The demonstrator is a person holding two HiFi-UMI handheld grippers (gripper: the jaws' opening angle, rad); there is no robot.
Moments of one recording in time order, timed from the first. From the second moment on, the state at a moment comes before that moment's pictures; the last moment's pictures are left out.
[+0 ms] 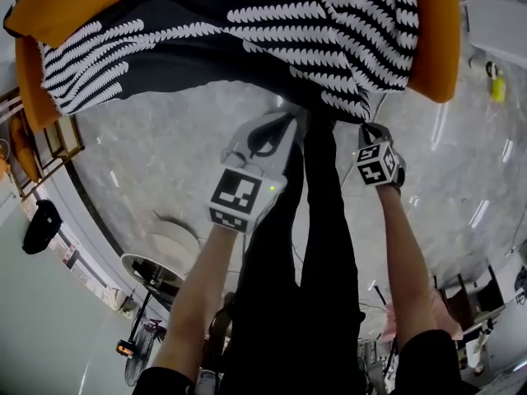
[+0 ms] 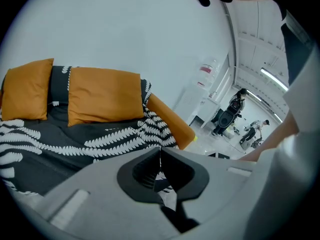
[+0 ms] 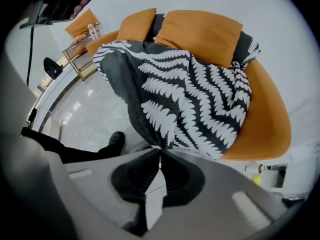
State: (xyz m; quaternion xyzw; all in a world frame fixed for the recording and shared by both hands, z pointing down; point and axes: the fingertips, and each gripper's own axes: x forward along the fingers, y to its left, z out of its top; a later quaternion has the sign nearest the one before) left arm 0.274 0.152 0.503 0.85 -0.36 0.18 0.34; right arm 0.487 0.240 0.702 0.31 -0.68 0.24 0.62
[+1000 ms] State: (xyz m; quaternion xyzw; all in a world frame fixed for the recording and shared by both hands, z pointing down) left arm 0.298 0.148 0.465 0.84 -0.37 0.26 0.31; right arm 0.474 0.136 0.700 0.32 -0.74 0.12 0.58
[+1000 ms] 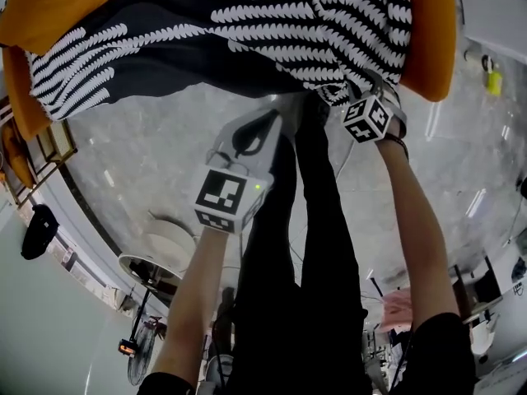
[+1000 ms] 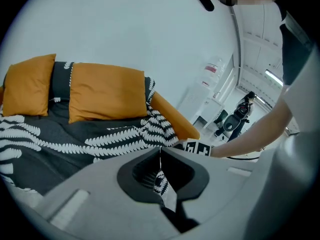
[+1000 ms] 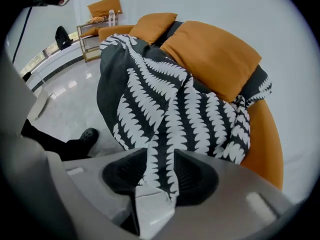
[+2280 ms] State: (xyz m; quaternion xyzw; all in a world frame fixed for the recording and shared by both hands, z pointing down) left arm 0.328 0.105 0.445 0.82 -0.40 0.25 0.32; right arm 0.566 0.122 0.643 0.43 -0.65 0.13 0.61
